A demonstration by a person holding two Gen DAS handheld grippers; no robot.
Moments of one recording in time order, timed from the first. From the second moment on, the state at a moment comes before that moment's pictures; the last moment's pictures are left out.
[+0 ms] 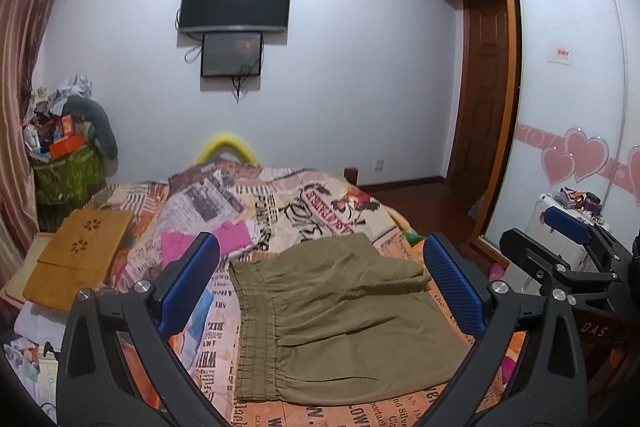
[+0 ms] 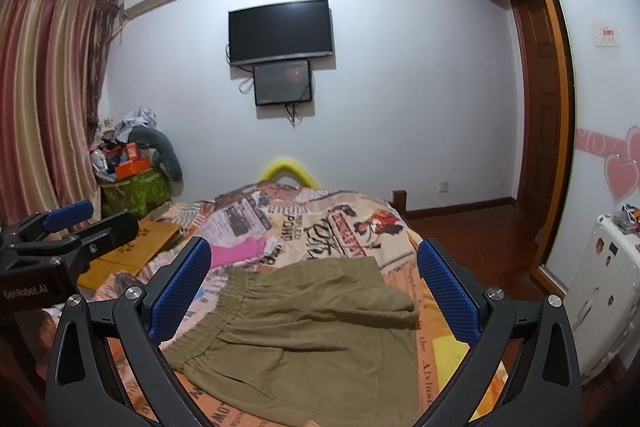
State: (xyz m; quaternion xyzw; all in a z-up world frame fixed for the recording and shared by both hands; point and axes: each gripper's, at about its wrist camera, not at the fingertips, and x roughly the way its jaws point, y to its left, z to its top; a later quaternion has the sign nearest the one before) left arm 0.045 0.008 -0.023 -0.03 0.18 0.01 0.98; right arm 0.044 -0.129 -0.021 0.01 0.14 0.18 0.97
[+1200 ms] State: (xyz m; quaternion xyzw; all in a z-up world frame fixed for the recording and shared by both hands) left arm 0.260 0.085 -0.220 -0.04 0.48 0.02 0.87; right arm 0.230 -0.194 -0.187 -0.01 0.43 0.11 0.90
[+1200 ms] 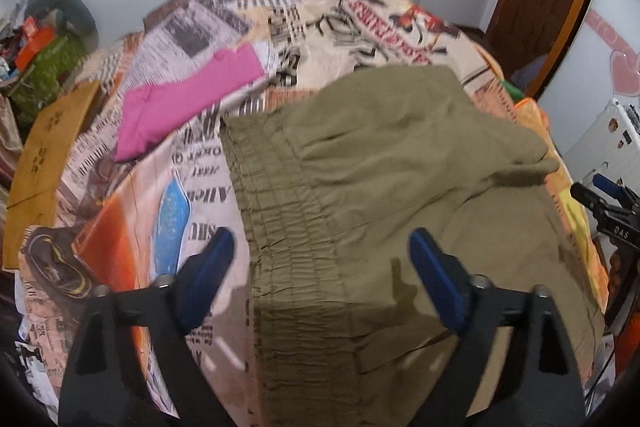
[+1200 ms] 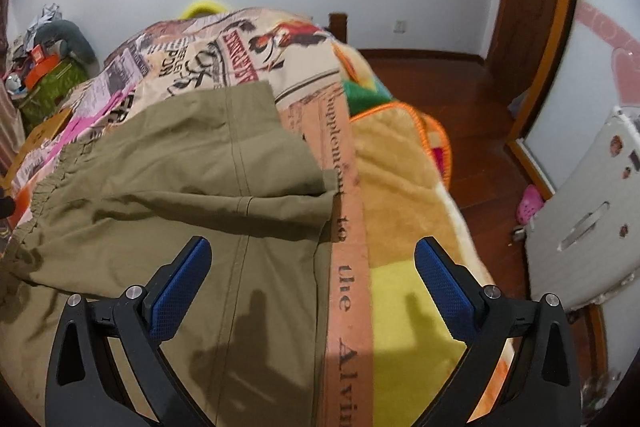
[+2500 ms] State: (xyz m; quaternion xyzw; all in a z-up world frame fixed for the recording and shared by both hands) left arm 0.277 0.115 -0.270 -0.01 0.53 0.03 0.85; right arm 0.248 -0.179 -0.241 -0.02 0.49 0.19 0.85
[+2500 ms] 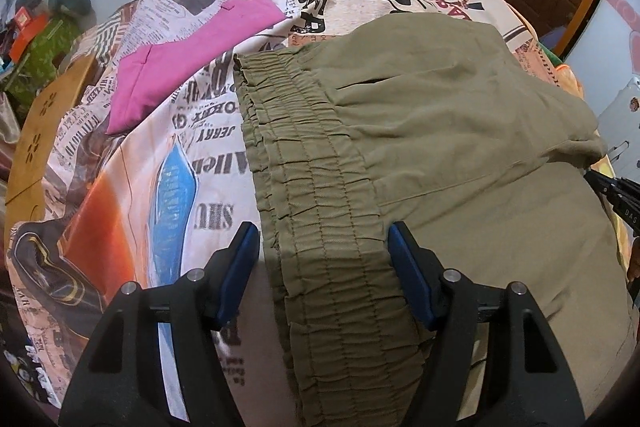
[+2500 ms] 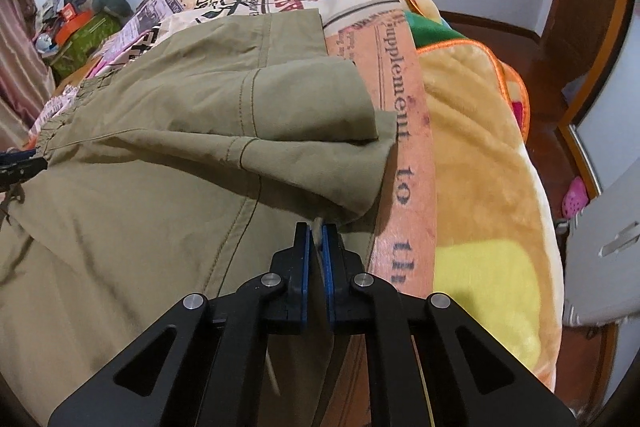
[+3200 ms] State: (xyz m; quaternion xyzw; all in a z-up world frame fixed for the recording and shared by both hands) left arm 0.291 0.137 -0.226 -0.04 0.51 0.03 0.86; right arm 0.258 -0.184 -0.180 -0.01 0.45 0.17 0.88
